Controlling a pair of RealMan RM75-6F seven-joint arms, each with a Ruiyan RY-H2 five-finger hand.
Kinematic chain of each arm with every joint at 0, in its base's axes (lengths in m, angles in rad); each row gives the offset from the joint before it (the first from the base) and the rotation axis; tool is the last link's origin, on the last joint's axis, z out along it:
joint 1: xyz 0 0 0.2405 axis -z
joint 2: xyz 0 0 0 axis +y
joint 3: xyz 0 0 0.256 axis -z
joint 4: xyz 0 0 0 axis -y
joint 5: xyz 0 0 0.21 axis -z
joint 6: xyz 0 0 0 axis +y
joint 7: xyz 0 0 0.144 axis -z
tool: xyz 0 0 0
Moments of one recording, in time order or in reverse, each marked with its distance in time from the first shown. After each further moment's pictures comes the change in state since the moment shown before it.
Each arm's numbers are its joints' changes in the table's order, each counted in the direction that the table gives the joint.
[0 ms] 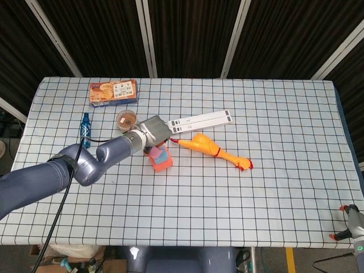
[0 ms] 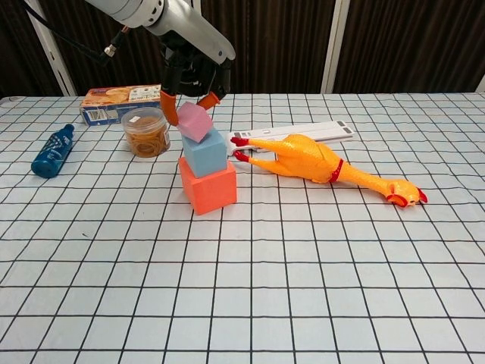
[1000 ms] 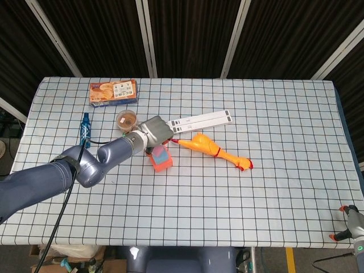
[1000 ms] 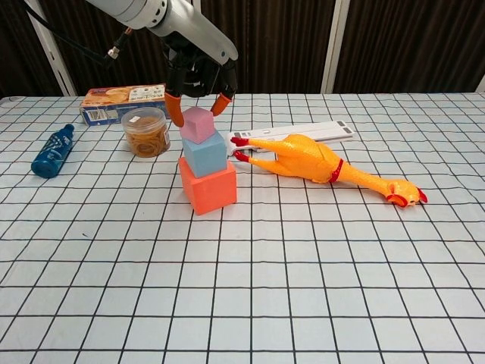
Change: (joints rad) left arm 0.027 -0.008 -0.031 0.011 0.041 0.031 -0.009; right arm -0.009 0.005 0.006 0.004 -0.013 -0.012 0.002
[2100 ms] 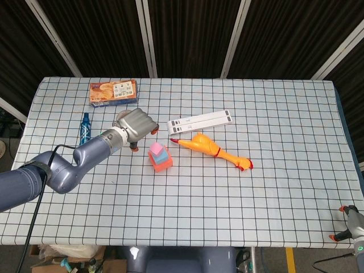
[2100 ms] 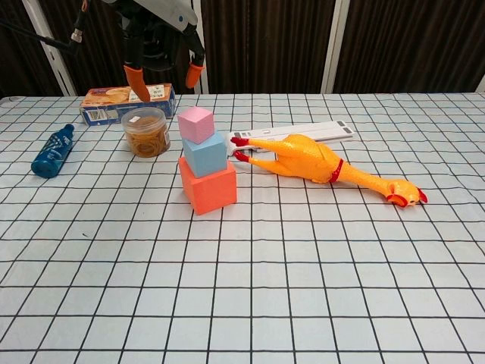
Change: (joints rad) left arm -0.086 0.160 -0.004 0.149 0.028 0.116 -0.039; right arm -0.002 0.005 0.005 0.004 0.007 -0.001 -0.009
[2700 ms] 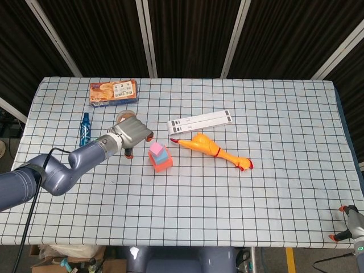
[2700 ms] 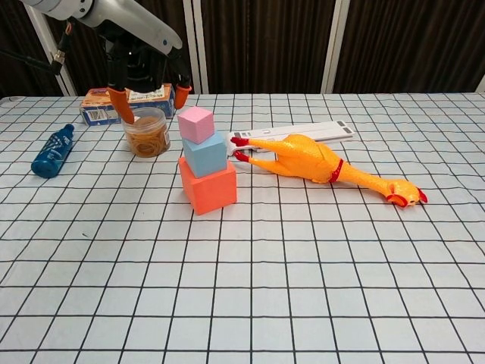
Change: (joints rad) left arm -0.067 -0.007 0.029 -0.006 -0.049 -0.059 0.027; right arm 0.000 0.002 0.002 -0.001 0.004 -0.005 -0.006
